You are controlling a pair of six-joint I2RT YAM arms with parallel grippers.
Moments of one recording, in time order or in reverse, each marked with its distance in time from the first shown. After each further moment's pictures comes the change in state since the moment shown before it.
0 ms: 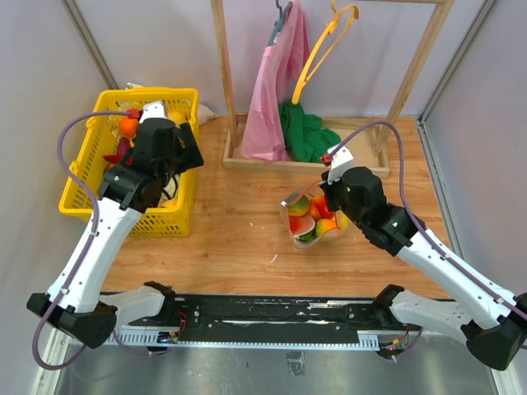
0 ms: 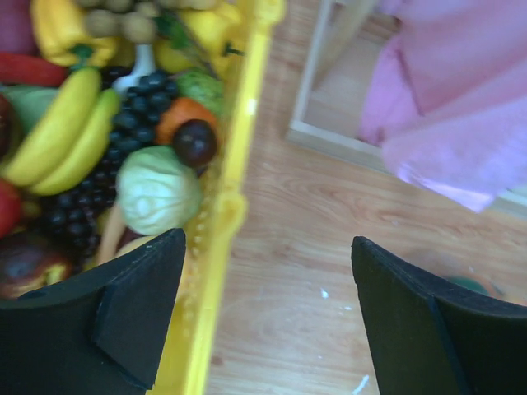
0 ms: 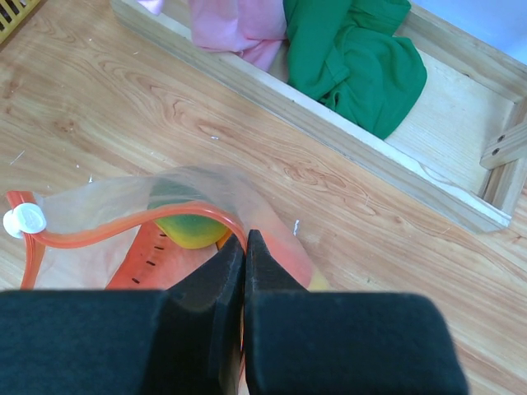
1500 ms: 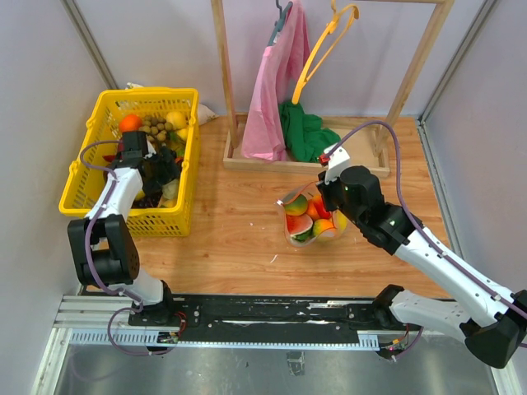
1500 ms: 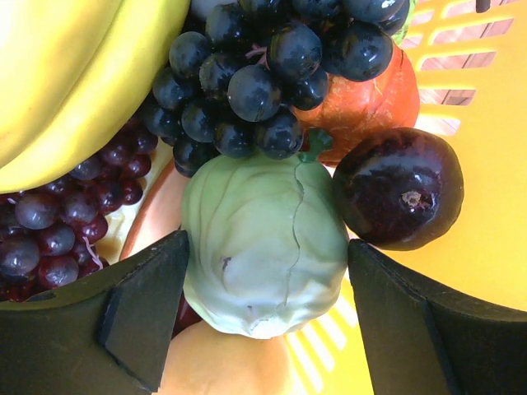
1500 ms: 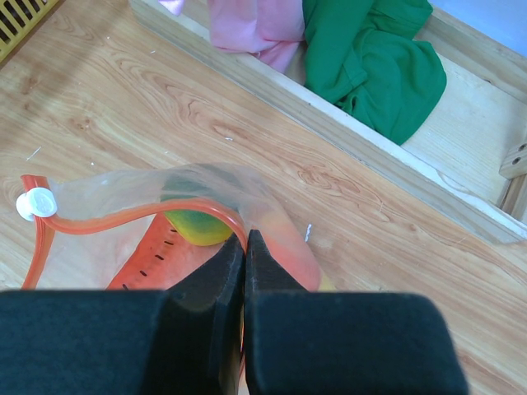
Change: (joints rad) left arm 0.589 0.364 -0.326 0.301 0.535 0.071; right arm 0.000 0.018 0.000 0.016 -0.043 0.000
